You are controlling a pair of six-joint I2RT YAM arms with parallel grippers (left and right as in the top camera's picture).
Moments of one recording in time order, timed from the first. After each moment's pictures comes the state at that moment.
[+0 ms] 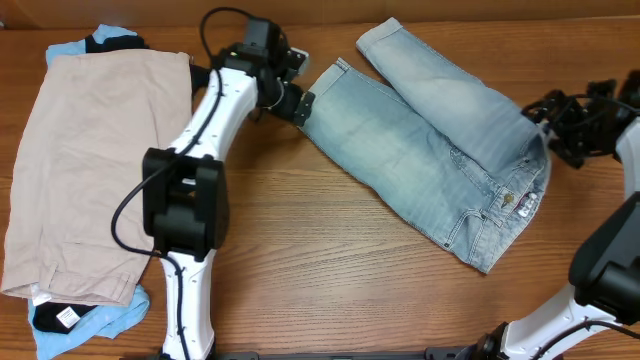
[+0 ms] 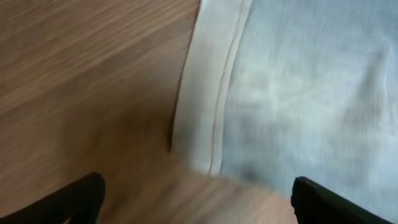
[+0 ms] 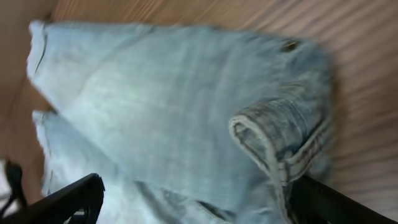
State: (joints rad) left arm -0.24 2.31 1.97 -0.81 0.21 0.20; right arm -0.47 1.93 1.51 -0.80 -0.51 0.23
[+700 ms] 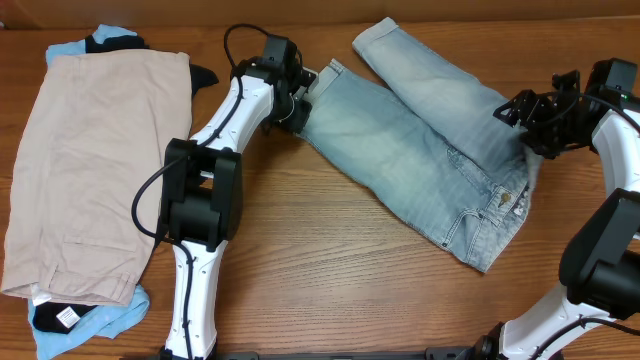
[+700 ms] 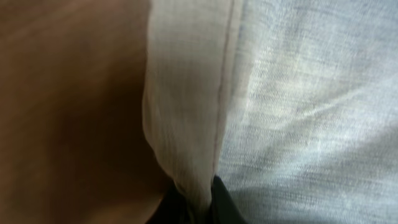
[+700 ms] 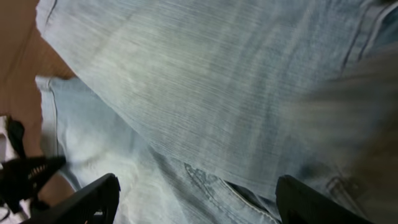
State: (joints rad) left arm -0.27 2.42 1.99 -0.91 0.15 0.17; right arm -0.38 1.93 1.51 -0.84 -0.53 0.20
